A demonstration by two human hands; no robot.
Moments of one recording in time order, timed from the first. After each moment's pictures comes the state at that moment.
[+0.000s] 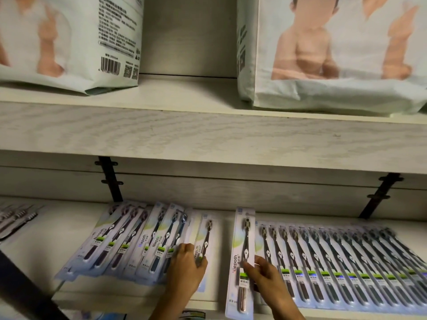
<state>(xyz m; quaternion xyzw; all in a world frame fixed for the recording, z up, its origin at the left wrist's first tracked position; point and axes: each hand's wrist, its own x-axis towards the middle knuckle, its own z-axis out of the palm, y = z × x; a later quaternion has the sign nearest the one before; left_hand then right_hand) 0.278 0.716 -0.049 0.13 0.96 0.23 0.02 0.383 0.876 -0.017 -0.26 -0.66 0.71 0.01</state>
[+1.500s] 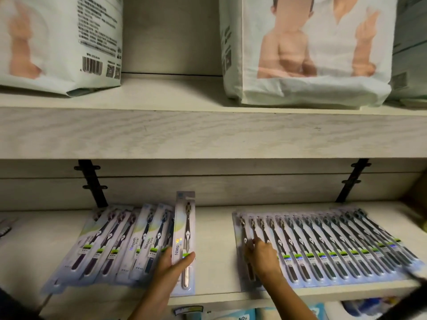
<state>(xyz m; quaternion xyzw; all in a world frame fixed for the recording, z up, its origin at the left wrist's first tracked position) 0.289 0.687 -0.029 0.00 0.68 0.69 0.22 0.348 0.907 -0.053 -0.31 -0.91 0.27 0.01</state>
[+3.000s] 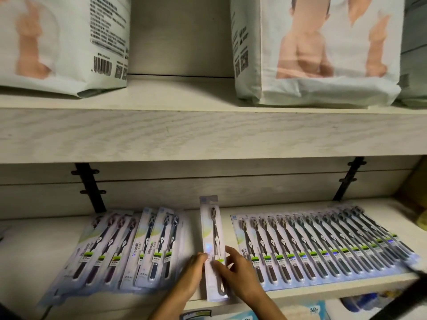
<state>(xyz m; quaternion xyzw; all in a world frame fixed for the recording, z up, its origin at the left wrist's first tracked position) 0.290 0.711 -0.032 0.04 0.71 0.63 0.31 0.356 0.828 -0.038 -0.21 -0.86 0.46 0.05</state>
